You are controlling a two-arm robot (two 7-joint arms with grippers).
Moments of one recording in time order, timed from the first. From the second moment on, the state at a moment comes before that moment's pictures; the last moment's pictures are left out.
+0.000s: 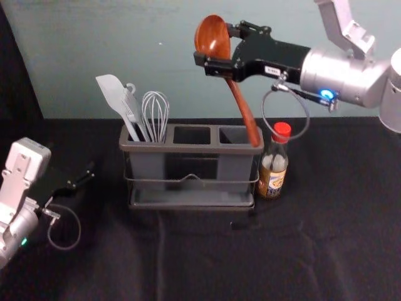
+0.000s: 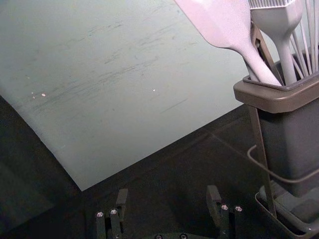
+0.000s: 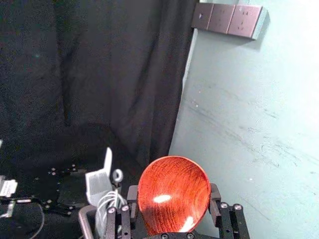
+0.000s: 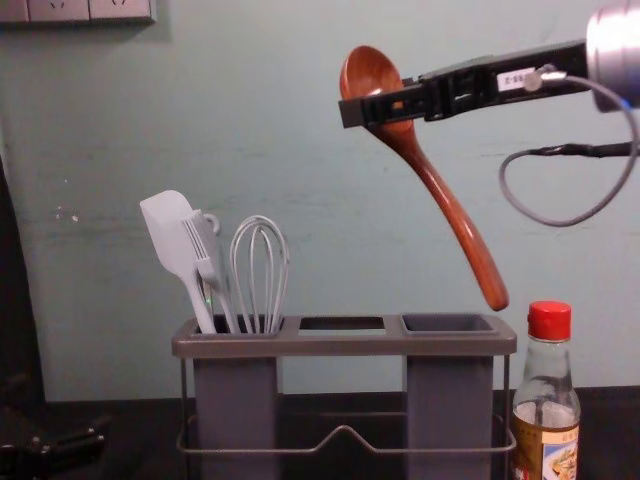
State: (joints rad) left arm -0.20 0.60 0.45 -1.41 -0.25 -0.12 0.03; right arm 0.70 0.44 -0.47 -1.54 0.38 0.35 0.58
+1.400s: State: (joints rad) left arm -0.20 0.60 0.45 -1.41 -0.25 -0.12 0.03; right arm 0.83 0.39 -0.59 -1.27 0.39 0.27 0.61
